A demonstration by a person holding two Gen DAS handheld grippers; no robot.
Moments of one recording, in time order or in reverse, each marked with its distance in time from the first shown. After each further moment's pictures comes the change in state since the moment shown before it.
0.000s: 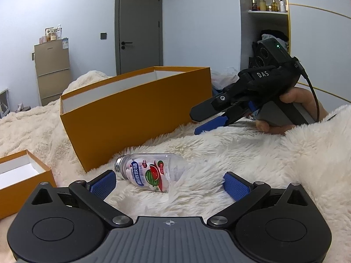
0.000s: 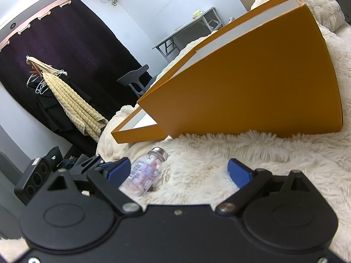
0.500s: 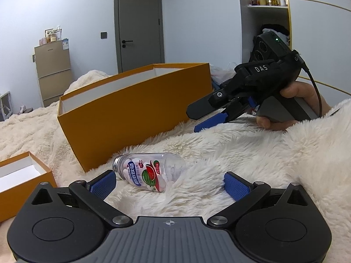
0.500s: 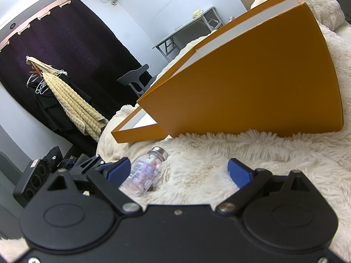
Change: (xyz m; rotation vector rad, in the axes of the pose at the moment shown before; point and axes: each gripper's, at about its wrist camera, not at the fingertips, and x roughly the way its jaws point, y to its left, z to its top) left arm 0.001 -0.008 0.001 0.035 0.005 0.028; right arm -0.001 0.001 0.000 0.003 0.003 0.002
